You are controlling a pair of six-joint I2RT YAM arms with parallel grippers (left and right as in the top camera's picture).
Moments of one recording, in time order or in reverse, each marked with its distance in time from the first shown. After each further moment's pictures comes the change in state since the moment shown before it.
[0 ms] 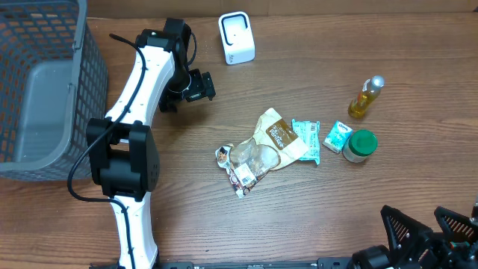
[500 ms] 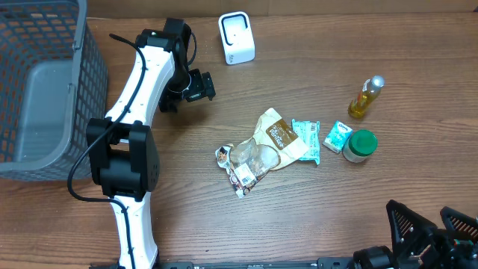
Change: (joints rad) left arm 0.000 0.000 0.000 0.000 0.000 0.000; right arm -0.085 -0.006 -0.008 0.019 0.005 0.000
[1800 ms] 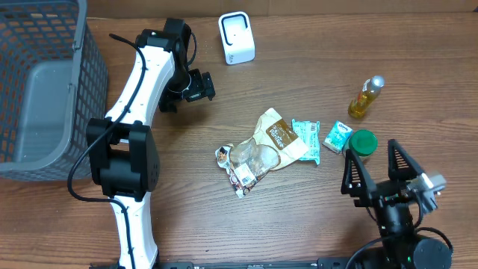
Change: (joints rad) left arm 0.000 0.000 0.000 0.000 -0.003 0.000; right arm -0.045 -0.654 -1.419 1.631 -0.064 -0.041
